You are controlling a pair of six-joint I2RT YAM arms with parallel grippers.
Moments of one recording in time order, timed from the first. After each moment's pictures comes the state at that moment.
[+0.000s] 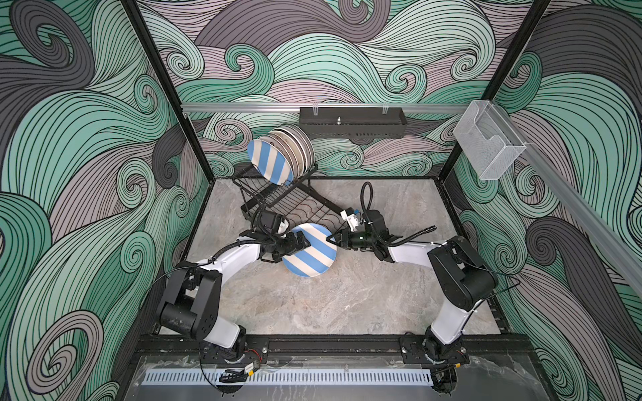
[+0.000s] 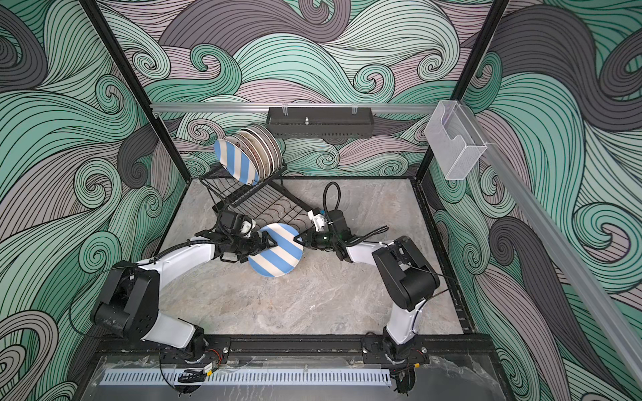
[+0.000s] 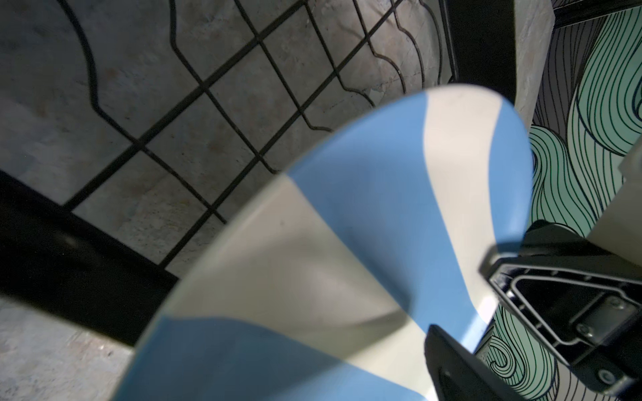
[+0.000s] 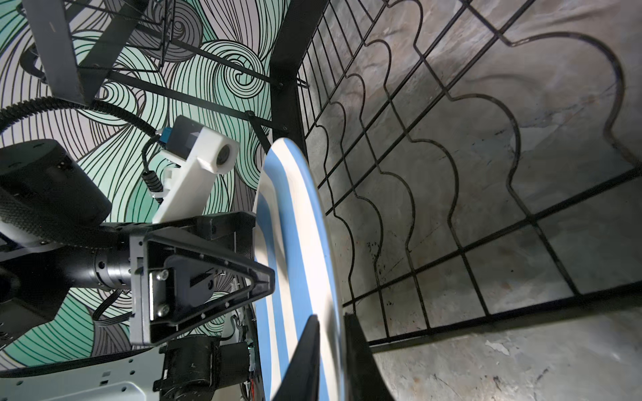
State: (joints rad) left arm -0.33 1.49 0.87 -0.38 0.43 -0.65; right arm 0.52 1.78 0.87 0.37 -0.71 0.74
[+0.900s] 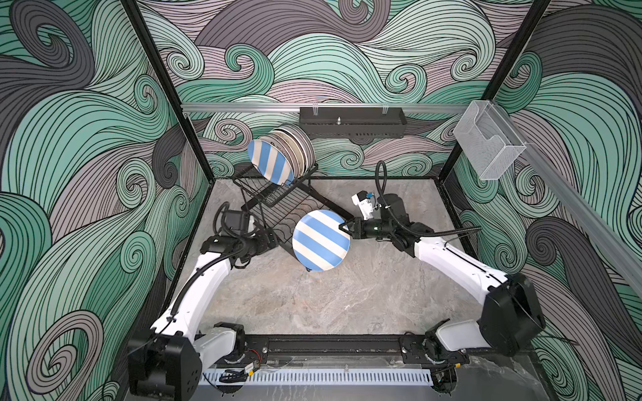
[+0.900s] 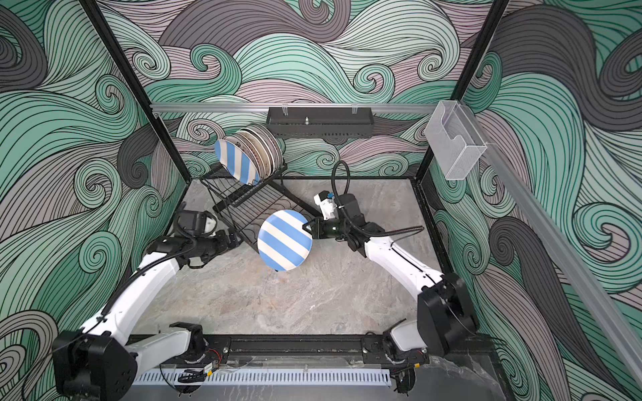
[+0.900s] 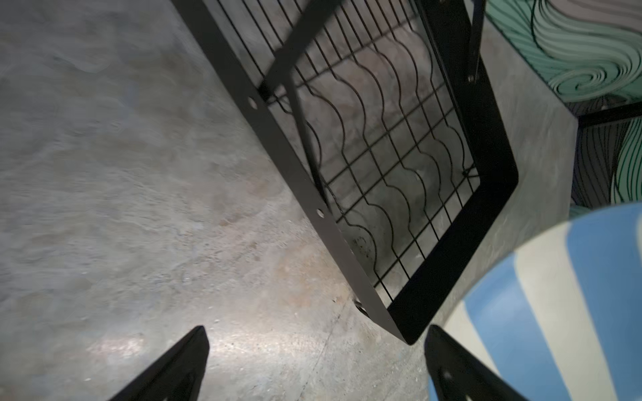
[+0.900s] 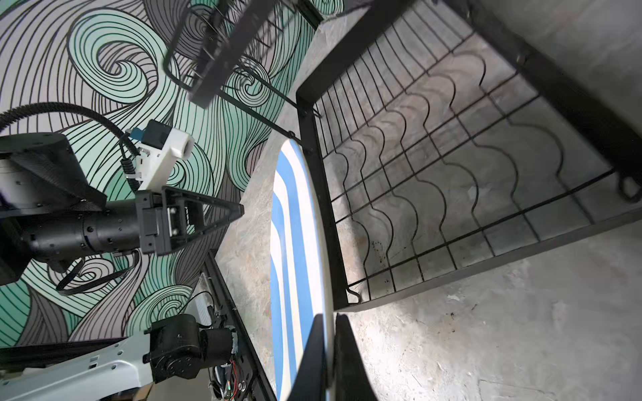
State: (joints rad) left arm -0.06 1.08 0.89 -0.74 0.21 -0.52; right arm 0.51 1.41 1.10 -0.26 -0.53 0.43
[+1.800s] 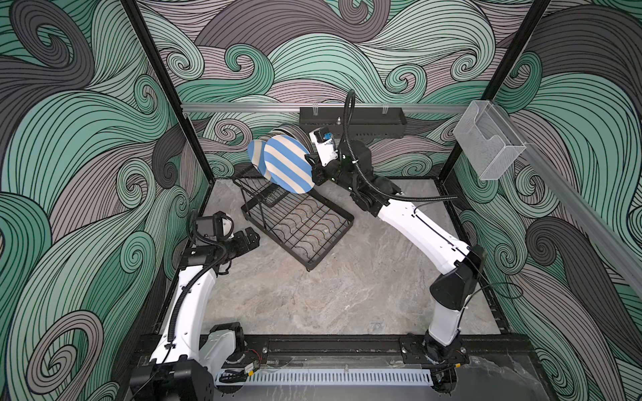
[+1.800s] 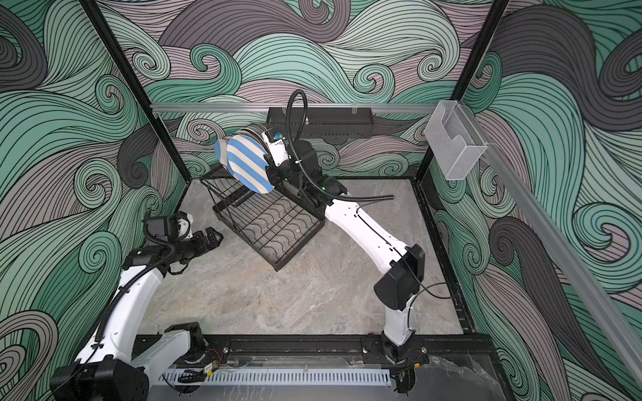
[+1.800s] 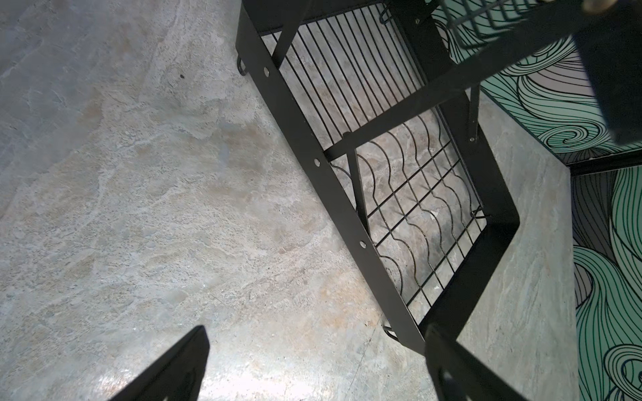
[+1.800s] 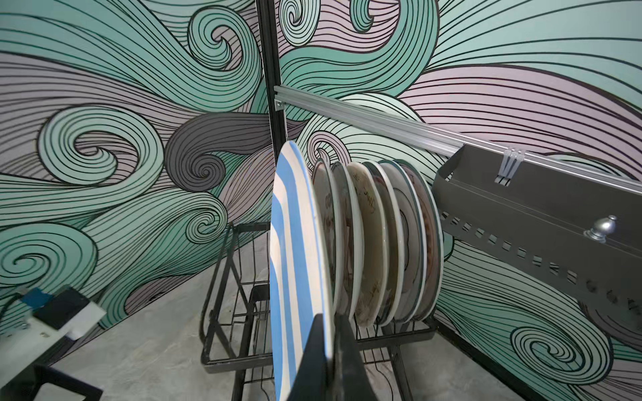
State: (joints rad) left arm 0.13 1.00 0.87 -0.75 0.28 -0.36; right arm 0.75 1.88 2.01 -0.25 0.00 -0.08
